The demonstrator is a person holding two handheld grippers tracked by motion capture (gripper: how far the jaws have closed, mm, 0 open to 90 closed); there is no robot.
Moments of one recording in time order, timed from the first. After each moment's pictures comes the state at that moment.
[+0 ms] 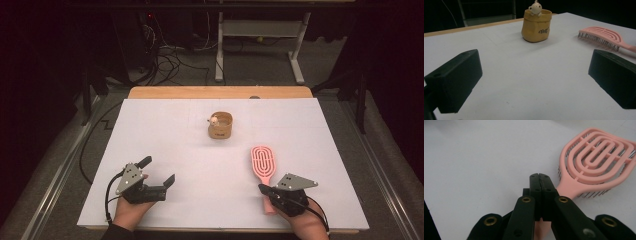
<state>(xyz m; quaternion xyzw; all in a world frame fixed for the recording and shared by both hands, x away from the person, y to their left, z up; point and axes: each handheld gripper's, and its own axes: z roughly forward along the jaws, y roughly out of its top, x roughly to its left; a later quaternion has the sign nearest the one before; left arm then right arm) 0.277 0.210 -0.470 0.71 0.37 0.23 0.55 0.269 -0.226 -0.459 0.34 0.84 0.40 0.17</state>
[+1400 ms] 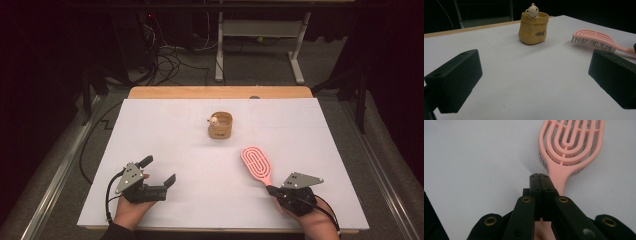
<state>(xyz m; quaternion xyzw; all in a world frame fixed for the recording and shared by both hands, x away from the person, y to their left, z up) 0.278 0.209 -0.470 0.71 0.36 0.23 0.56 0.269 -0.242 -0.452 0.34 0.85 0.36 0.16</state>
